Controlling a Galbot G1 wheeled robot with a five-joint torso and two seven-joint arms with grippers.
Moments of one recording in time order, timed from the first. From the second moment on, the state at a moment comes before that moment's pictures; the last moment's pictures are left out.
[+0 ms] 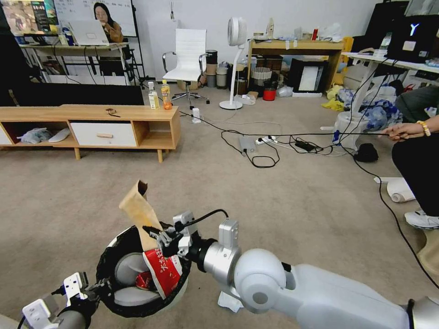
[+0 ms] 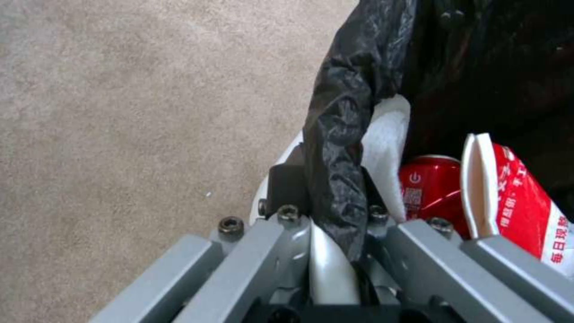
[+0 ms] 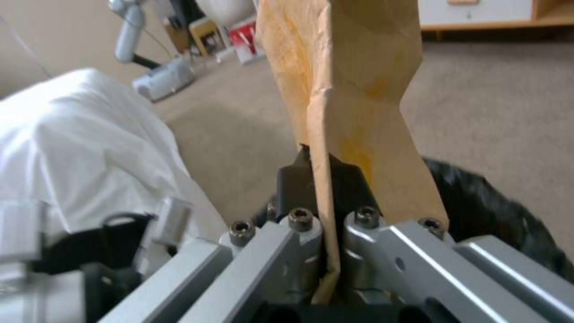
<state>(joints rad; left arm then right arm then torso) 1.60 -1.49 -0.91 -2.24 -0.77 0.73 -0.22 -0.36 1.02 -0.71 2.05 1.25 -0.21 0.34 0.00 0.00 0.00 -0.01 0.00</state>
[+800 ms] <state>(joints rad) 1.59 -1.49 -0.91 -2.24 -0.78 0.73 -0.22 -0.40 1.07 -0.78 1.93 1.15 -0.25 0.38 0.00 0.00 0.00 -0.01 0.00</state>
